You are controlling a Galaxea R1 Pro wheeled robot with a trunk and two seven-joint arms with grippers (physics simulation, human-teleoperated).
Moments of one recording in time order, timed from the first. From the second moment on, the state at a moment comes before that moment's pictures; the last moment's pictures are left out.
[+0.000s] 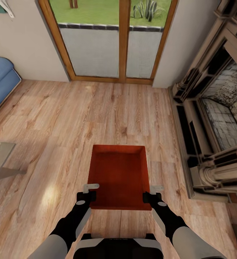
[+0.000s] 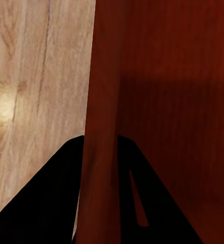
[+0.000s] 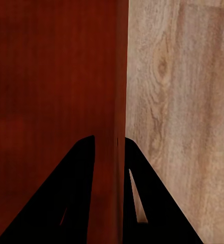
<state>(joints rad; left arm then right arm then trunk) -0.57 -0.11 -0.18 -0.67 0.14 0.16 0.31 -0.67 0.08 0.06 -0.42 -0.02 0.01 -0.08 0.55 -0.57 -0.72</state>
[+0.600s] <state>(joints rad) -0.57 -0.11 -0.18 -0.67 0.14 0.16 0.31 -0.66 0.08 0.06 -0.42 -0.03 0.01 -0.08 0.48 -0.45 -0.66</state>
